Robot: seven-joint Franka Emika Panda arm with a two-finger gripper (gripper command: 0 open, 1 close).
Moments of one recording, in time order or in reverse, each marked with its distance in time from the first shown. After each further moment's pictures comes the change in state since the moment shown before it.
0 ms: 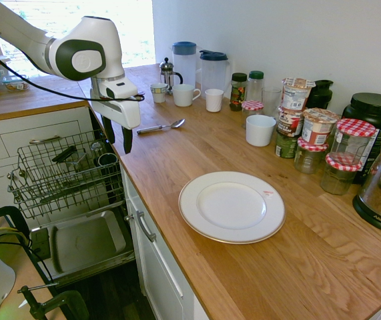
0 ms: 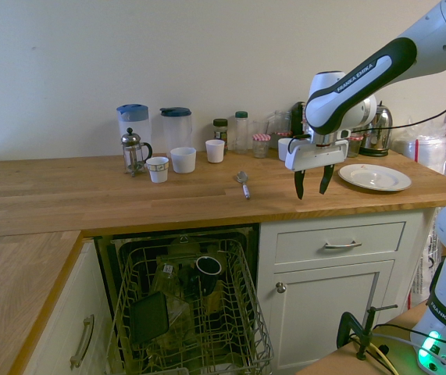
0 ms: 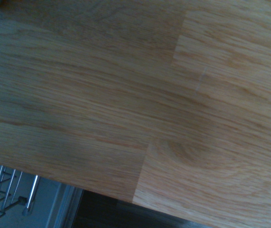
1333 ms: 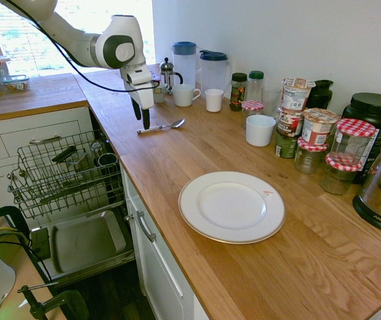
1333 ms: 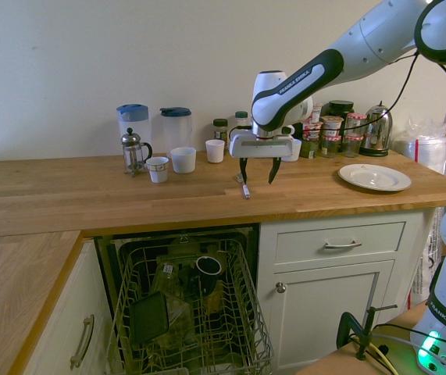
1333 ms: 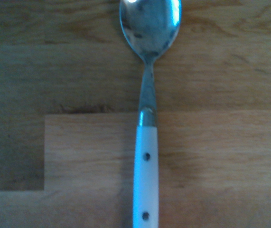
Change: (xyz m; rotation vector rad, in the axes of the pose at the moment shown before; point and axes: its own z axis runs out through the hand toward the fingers) arm 0.038 -0.174 0.006 0.083 0.041 0.320
